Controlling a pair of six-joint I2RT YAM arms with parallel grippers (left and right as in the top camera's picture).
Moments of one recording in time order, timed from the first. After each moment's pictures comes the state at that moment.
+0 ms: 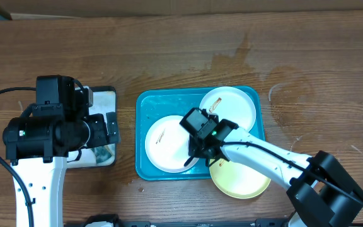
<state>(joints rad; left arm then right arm) 0.06 1.20 1.41 -1.44 0.05 -0.16 0.83 1.73 1.05 -0.67 0.00 0.89</state>
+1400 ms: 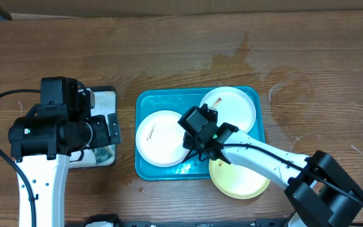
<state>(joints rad) 0.06 1.20 1.35 -1.41 0.05 -0.18 0.82 1.73 1.01 -0.44 0.06 1.01</state>
